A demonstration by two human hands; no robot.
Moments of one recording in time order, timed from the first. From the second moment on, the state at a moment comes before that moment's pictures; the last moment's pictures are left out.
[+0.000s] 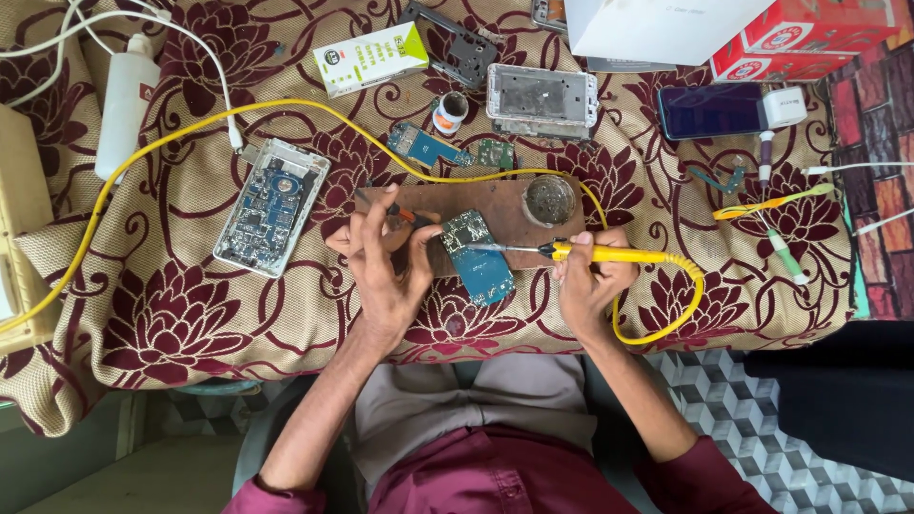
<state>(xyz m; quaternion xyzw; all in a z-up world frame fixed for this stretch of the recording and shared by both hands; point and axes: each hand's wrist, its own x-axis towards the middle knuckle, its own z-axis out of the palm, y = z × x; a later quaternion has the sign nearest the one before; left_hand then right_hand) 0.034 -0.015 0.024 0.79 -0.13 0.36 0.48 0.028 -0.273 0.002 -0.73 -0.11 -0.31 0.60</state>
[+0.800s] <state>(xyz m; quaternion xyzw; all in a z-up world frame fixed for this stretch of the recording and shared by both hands) 0.038 -0.017 0.023 0.78 -0.14 0.36 0.49 0.013 -0.275 0.009 -0.74 -0.12 -0.24 0.61</state>
